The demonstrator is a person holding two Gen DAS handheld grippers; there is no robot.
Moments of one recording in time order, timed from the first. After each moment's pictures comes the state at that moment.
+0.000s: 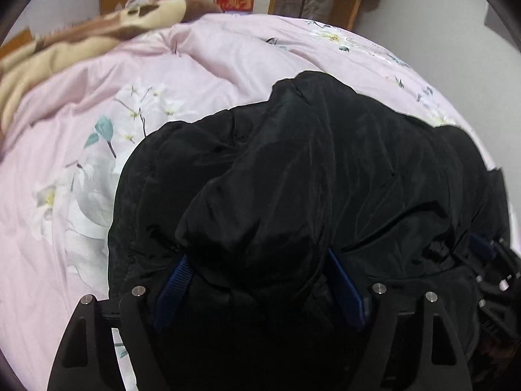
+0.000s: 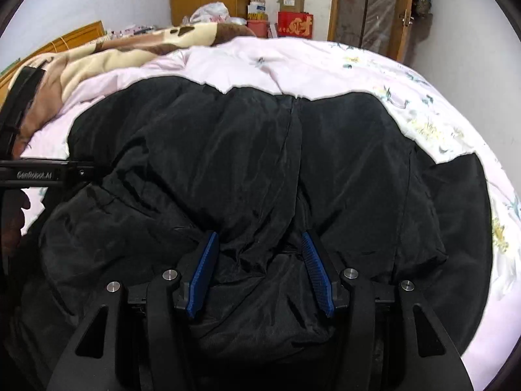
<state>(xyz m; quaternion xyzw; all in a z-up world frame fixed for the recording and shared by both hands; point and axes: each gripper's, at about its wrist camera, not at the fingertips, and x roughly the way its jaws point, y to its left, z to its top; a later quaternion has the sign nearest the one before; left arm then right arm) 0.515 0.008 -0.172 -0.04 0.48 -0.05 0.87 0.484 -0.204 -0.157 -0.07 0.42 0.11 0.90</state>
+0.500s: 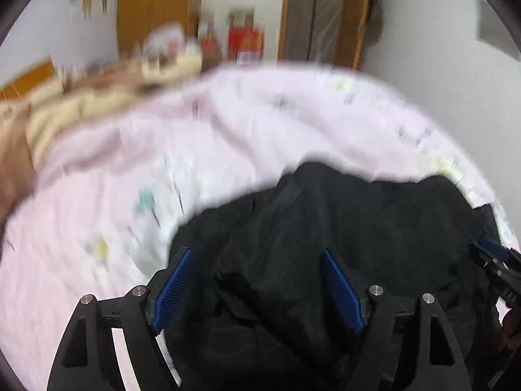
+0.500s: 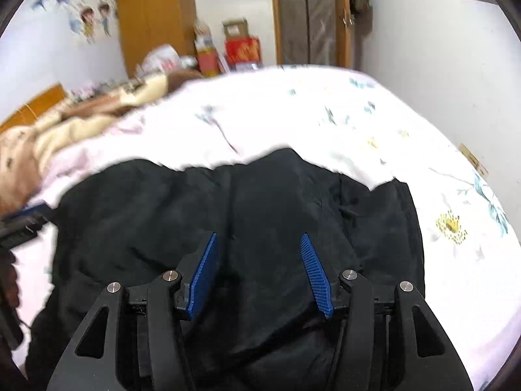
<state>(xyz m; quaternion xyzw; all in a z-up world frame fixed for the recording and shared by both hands) 0.511 0.020 -0.119 -0.03 0.44 -0.01 0.90 0.502 -0.245 -0.104 -0.01 0.41 0.01 0.91</state>
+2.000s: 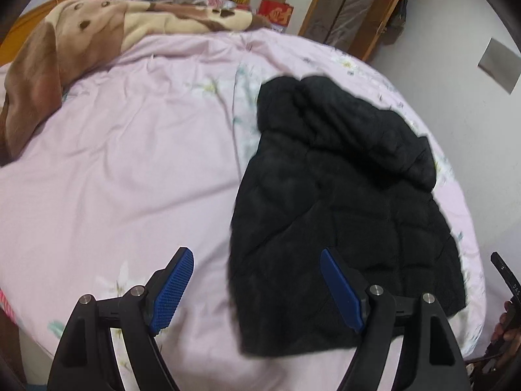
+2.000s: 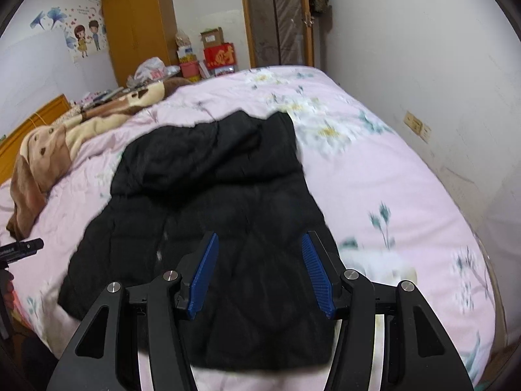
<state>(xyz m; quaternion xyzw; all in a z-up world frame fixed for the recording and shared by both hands) 0.175 0.124 -0.091 -0.14 0.48 -0.02 0.87 0.161 -0.291 -0.027 0.05 0.39 -0.03 0.92</state>
